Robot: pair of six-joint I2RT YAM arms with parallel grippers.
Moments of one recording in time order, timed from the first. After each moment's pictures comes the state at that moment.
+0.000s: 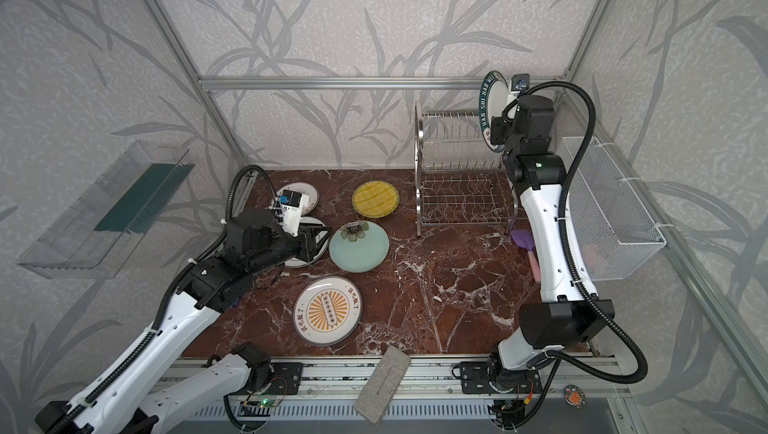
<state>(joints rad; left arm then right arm) -0.50 0.91 1.00 -0.53 0.15 -0.31 0.04 1.60 1.97 -0.51 0.20 -0.10</state>
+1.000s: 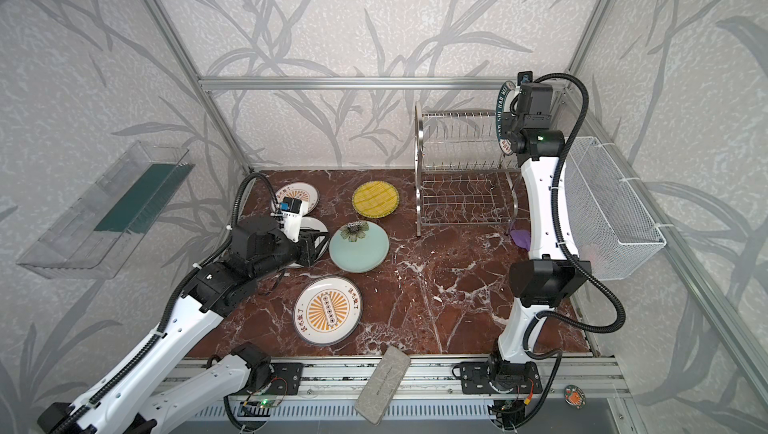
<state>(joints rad) -0.50 0.89 0.94 -0.54 0.09 -0.31 -0.04 1.88 2.30 -0.78 0.27 -0.14</state>
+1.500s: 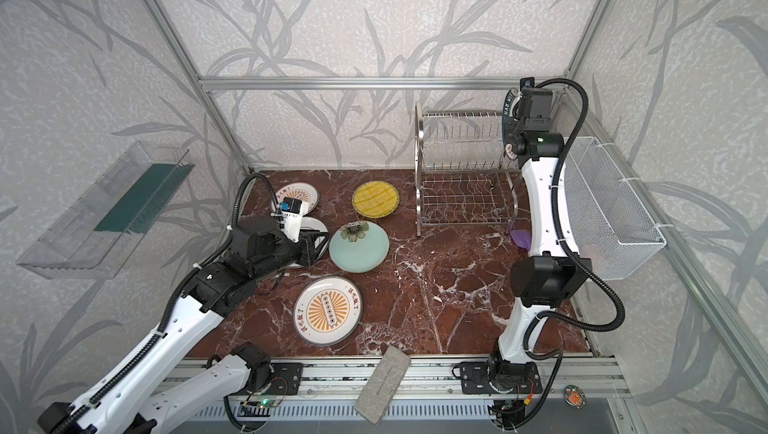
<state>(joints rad) -0.50 0.89 0.94 -0.54 0.09 -0.31 -0.06 1.88 2.23 -0.75 0.30 -0.14</state>
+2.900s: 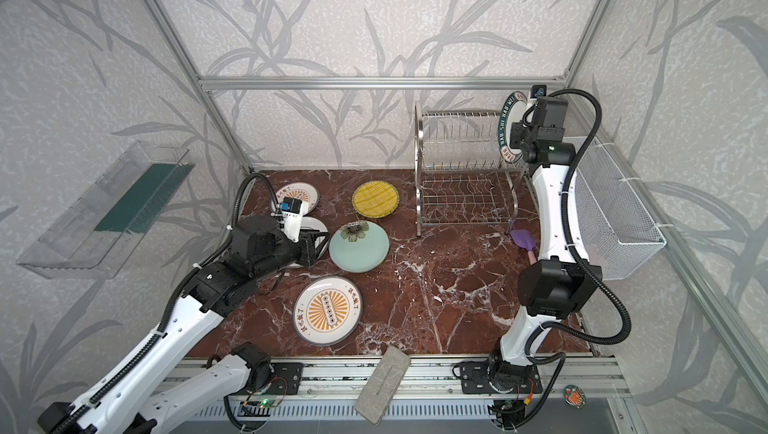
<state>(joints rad) -0.50 0.89 0.94 -0.54 0.09 -0.30 -0.14 1.80 2.07 -0.65 0.09 -0.09</state>
